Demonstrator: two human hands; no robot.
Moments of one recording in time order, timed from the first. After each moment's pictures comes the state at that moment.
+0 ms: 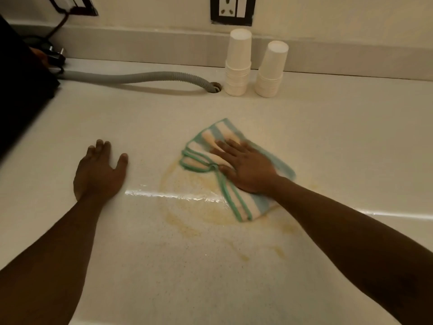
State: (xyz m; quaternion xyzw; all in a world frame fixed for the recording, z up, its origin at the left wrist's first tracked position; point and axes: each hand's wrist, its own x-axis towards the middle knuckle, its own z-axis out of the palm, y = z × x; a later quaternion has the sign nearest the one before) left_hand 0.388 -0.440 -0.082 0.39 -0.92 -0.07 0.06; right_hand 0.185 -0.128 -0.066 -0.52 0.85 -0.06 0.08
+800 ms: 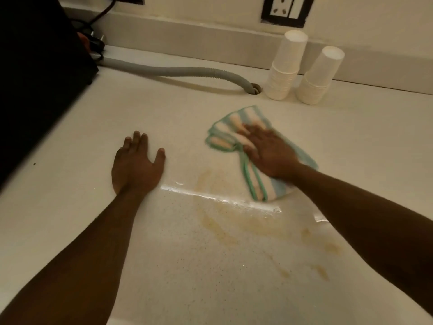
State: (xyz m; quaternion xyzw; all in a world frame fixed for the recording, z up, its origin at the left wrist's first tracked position) left_hand 0.387 -0.439 -0.087 0.40 -0.91 -0.07 0.06; right_hand 0.155 -0.192 -0.066 -0.52 0.85 -0.07 0.06
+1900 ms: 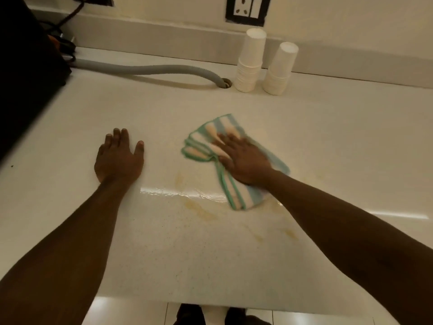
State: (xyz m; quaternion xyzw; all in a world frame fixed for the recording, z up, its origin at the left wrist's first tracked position) left_hand 0.390 -0.434 -0.076 0.39 -0.92 -0.10 0.03; right_hand 0.213 -0.159 -0.068 -0.50 0.86 -0.05 0.08
